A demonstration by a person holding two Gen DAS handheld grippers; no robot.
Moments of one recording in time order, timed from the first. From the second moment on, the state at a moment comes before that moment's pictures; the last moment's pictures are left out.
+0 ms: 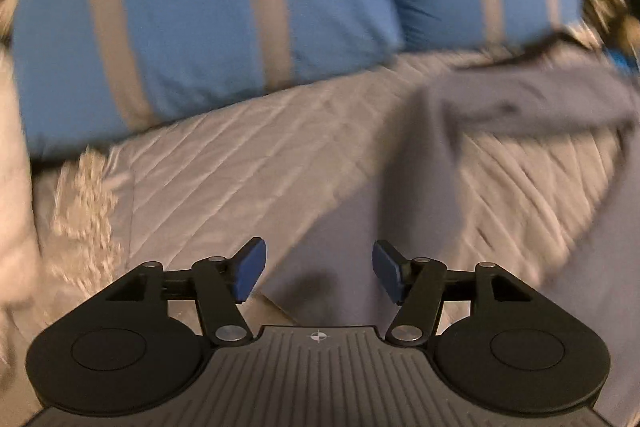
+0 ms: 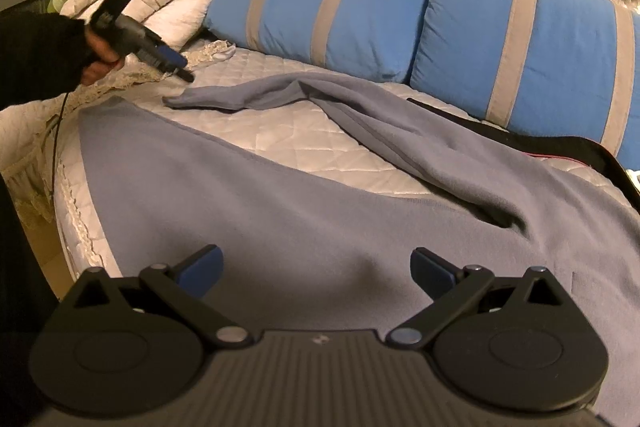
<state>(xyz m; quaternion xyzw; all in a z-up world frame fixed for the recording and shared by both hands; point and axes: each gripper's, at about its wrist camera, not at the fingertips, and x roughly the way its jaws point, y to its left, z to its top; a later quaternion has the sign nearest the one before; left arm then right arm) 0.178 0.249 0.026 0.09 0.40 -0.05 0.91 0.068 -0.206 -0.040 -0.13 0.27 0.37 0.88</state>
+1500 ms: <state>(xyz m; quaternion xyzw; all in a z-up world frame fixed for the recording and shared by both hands) 0.192 0.258 0.066 0.18 0.35 0.05 0.92 0.295 -0.444 -0.016 -0.16 0.30 0.16 0.93</state>
